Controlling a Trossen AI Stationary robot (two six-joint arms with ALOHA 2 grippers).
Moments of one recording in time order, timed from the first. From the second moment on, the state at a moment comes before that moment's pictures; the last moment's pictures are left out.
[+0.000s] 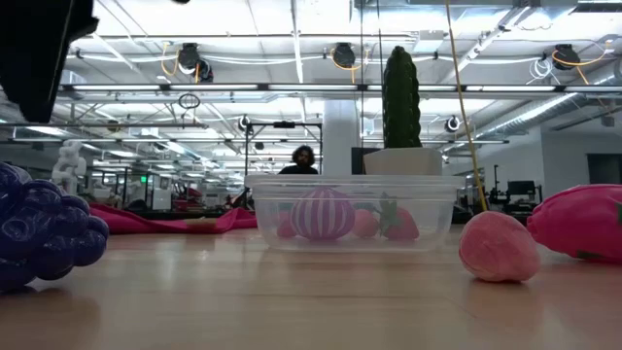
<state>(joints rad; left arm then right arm) -0.63 2.11 1.80 -1.33 -0.07 -1.34 0.37 0.83 1.07 -0.10 0.20 0.20</state>
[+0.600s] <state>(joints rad) -0.63 2.11 1.80 -1.16 -0.06 -1.30 0.37 0.83 1.07 -0.10 0.20 0.20</state>
